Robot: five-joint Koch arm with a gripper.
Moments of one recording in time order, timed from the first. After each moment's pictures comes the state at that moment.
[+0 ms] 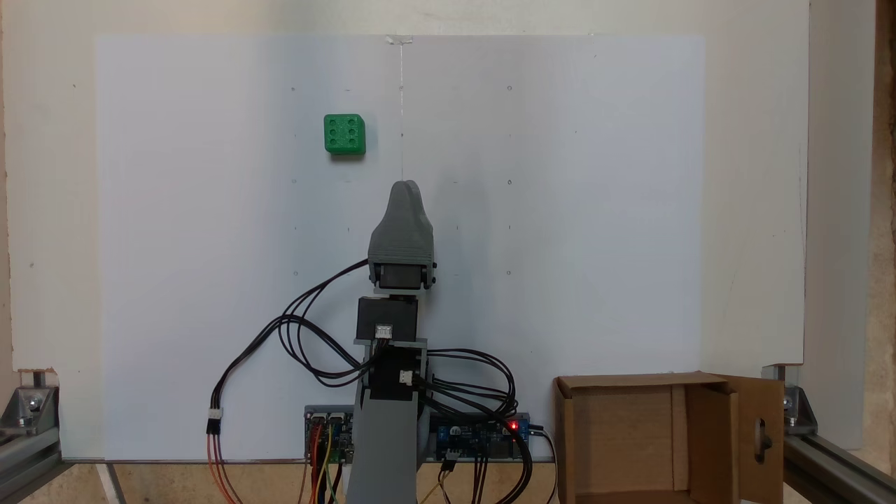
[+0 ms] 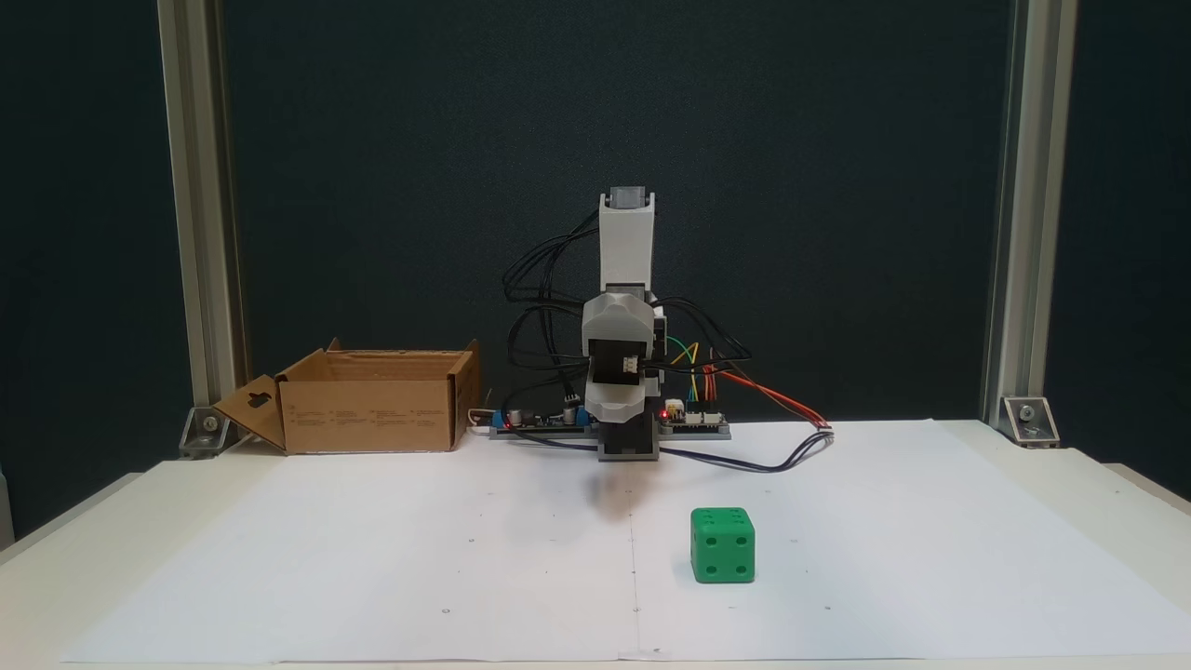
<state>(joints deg) 2.7 129.6 177.0 -69.5 -3.8</state>
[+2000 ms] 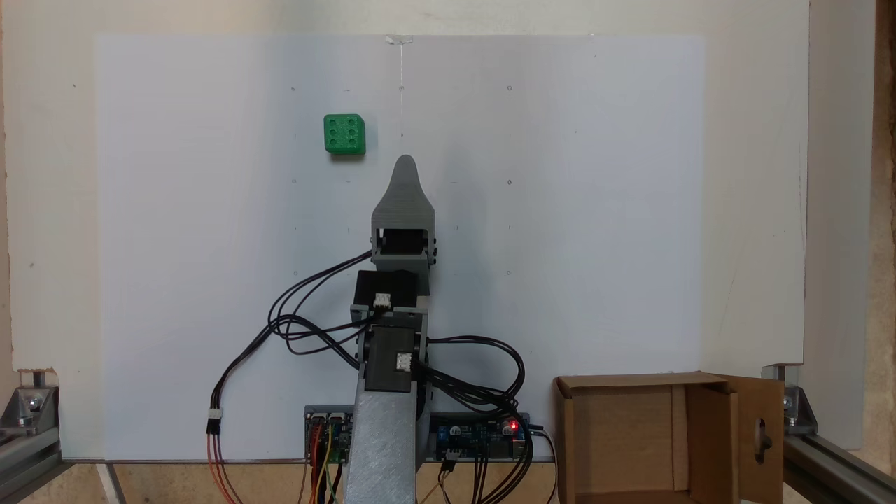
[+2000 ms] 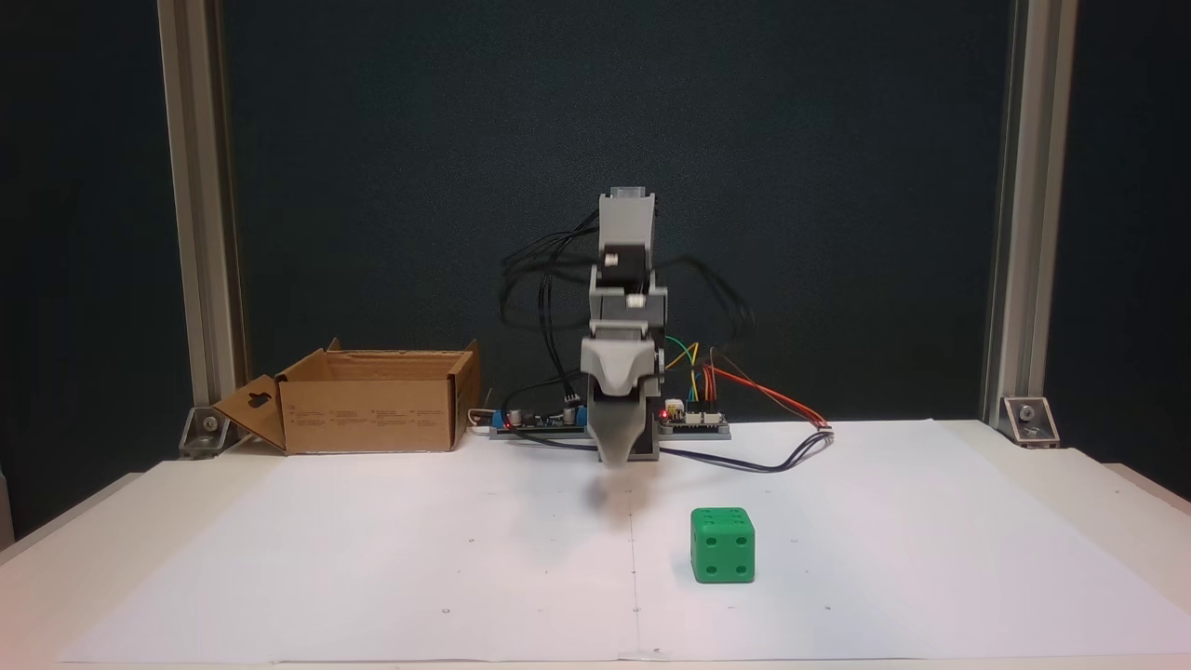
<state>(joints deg) 2.2 129.6 147.4 -8.2 -3.0</state>
